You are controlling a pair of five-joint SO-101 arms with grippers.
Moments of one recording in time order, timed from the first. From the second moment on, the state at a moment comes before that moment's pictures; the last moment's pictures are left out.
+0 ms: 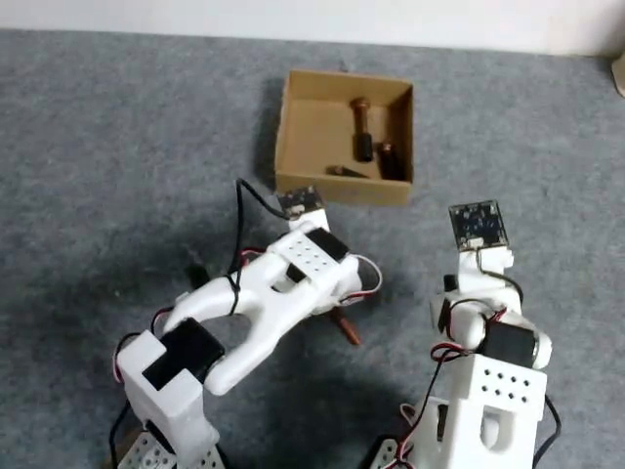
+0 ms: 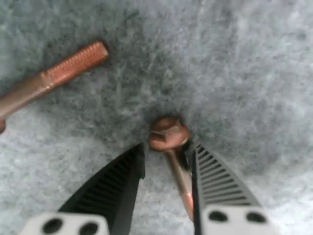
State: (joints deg) left arm 35.8 15.4 21.8 60.0 66.0; right arm 10.9 -63.1 63.7 65.3 24.9
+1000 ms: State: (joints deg) left arm 38.2 -18.7 6.6 78.1 19.8; right arm 8.7 -81.0 56.1 71.7 24.9
